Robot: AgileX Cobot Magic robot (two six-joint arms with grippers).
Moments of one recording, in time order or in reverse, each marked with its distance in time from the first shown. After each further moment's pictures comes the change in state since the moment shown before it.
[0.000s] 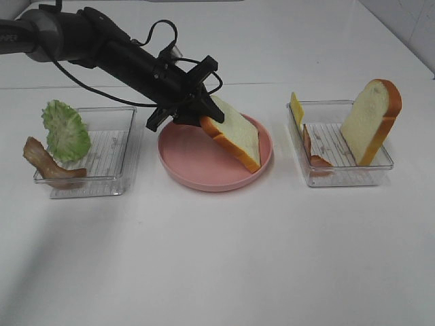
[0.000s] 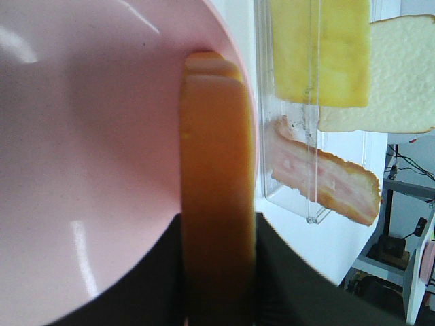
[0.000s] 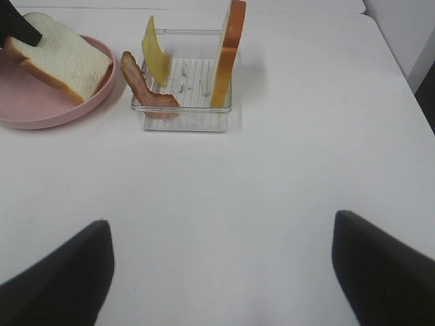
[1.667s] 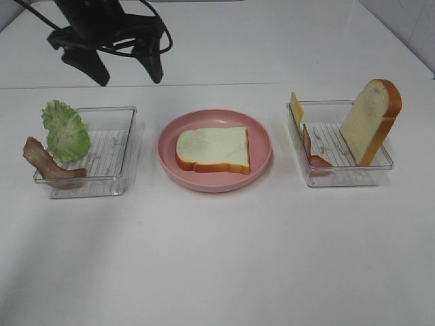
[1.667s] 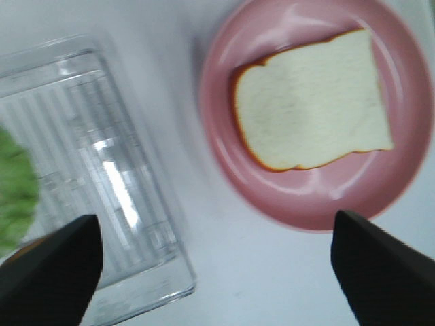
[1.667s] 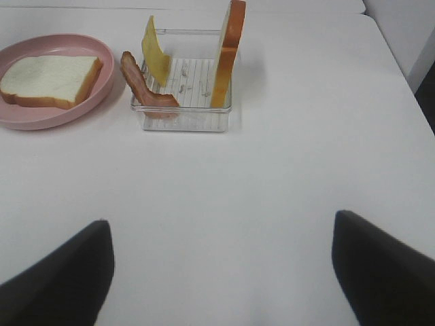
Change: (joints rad) left arm -0.002 -0.345 0.000 0.800 0.200 -0.246; right arm 0.000 0.000 0.000 0.000 0.000 0.000
